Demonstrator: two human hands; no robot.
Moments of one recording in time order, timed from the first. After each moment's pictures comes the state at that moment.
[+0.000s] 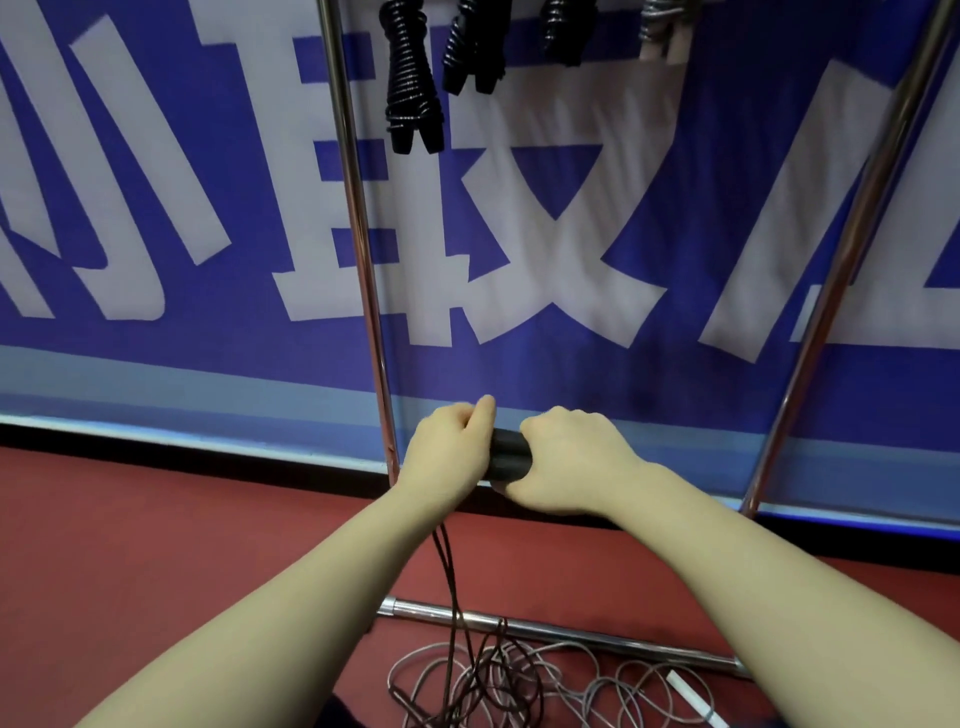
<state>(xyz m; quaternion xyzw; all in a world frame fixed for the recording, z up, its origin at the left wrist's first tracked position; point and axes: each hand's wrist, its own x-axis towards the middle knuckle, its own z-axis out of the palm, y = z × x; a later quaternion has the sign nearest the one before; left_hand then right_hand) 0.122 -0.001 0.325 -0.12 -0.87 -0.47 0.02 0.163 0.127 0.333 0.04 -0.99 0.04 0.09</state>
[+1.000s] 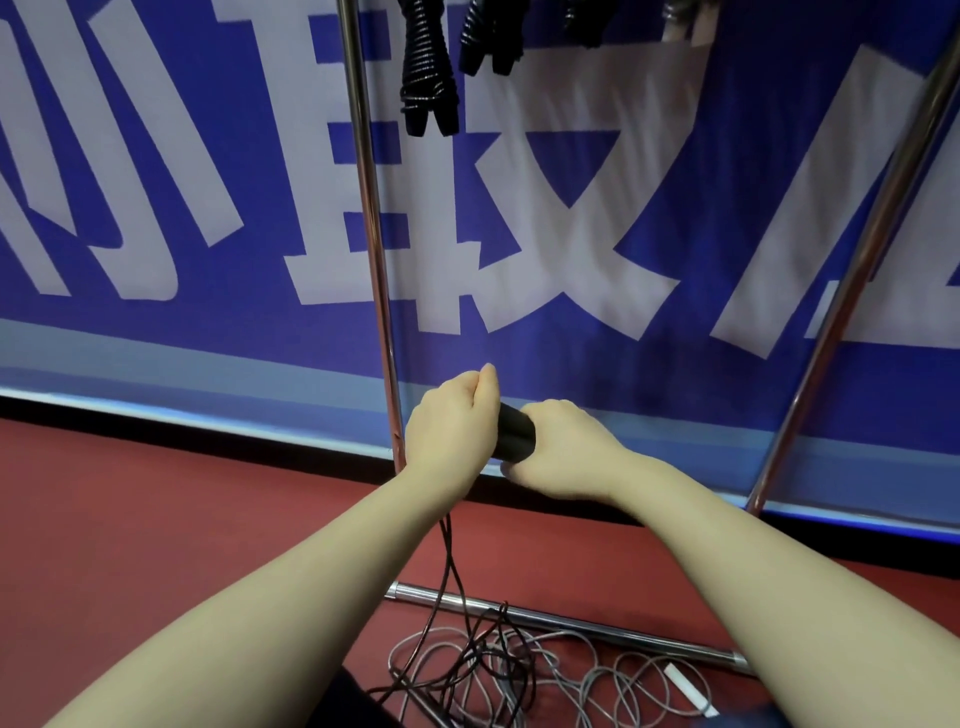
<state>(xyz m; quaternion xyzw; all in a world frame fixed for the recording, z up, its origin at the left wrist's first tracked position) 0.130 0.004 0.332 -0.11 -0.87 -0.47 0.11 0.151 0.129 0.320 0.03 -0.98 0.21 0.05</state>
